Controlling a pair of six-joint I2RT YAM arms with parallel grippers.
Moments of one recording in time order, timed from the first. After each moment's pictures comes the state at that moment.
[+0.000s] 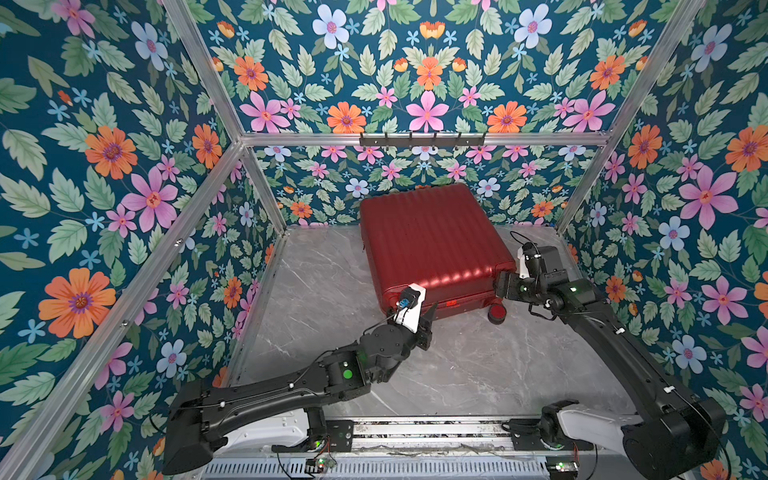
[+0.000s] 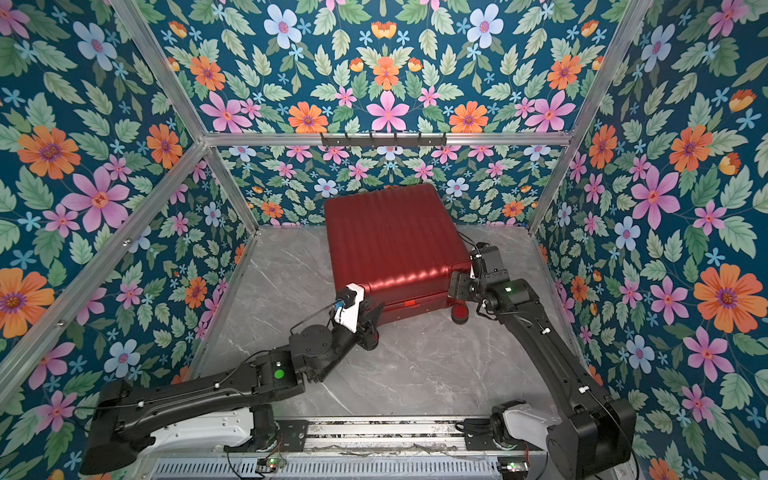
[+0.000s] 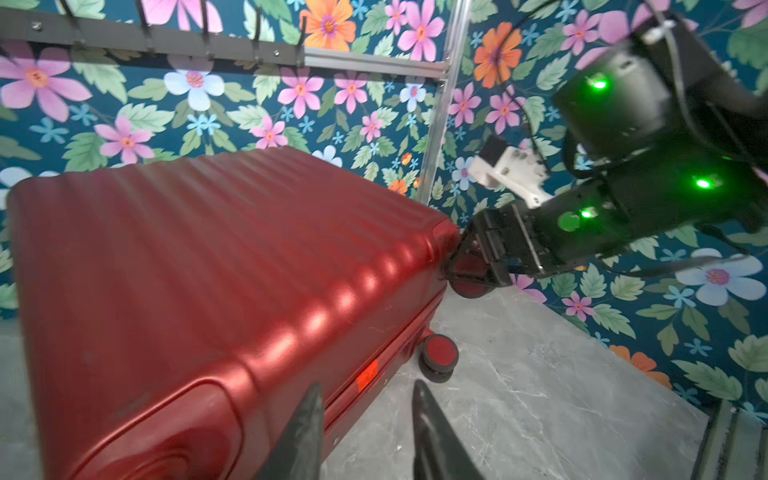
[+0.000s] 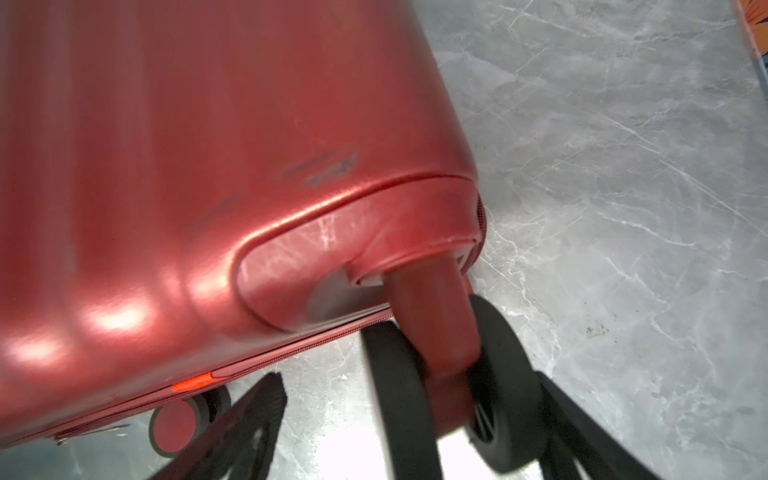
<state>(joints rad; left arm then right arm) -1.26 1.00 0.81 0.04 -0.64 -0.22 0.28 1.18 1.13 -0.78 0.04 0.39</state>
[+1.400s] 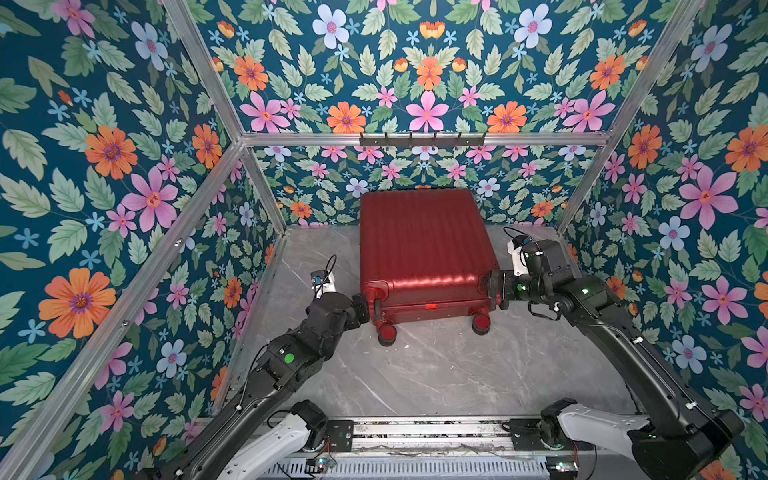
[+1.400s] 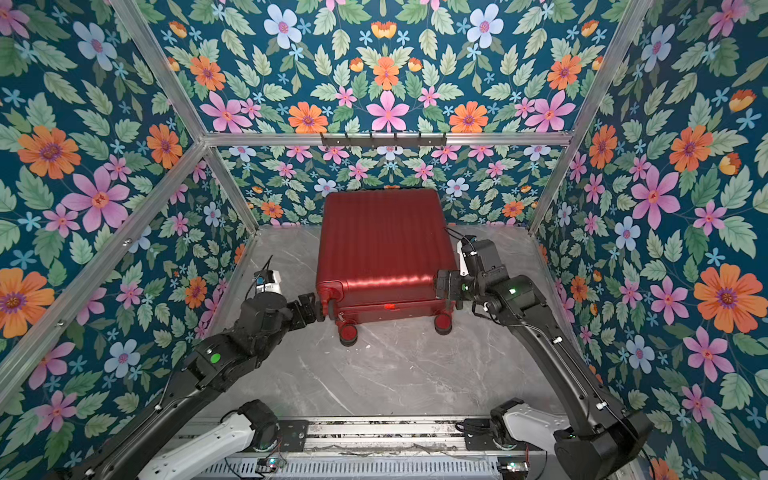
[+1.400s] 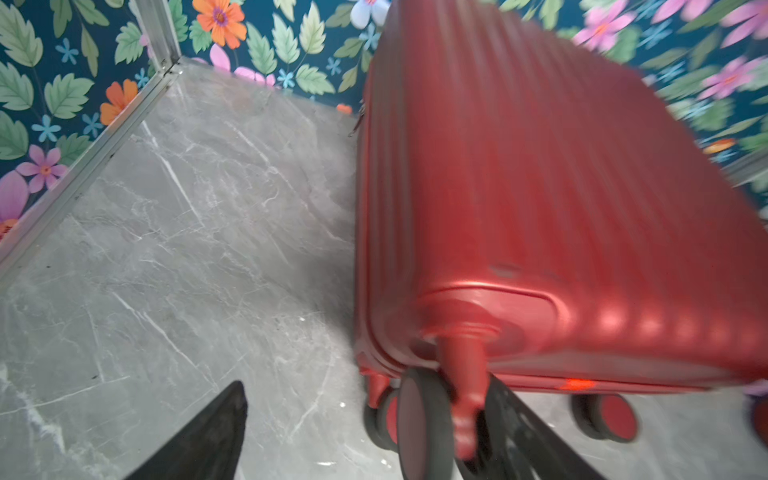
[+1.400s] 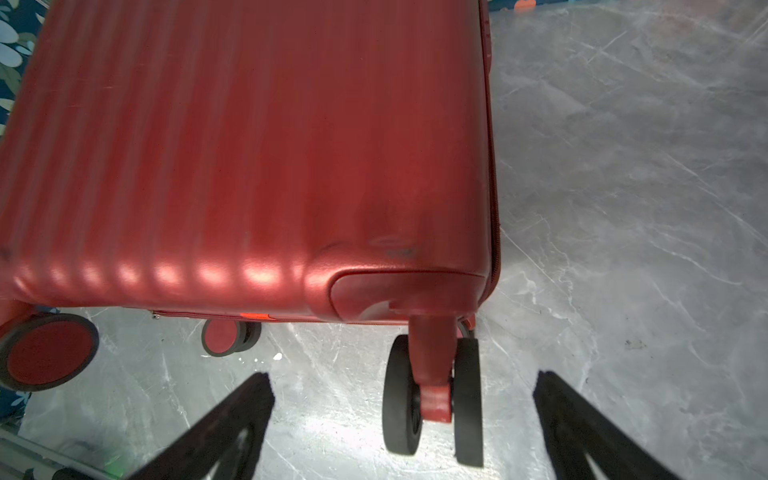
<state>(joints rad) -0.64 0.83 0.88 -0.67 -0.43 -0.61 0.40 1.19 1.29 -0.92 -0.02 0.37</state>
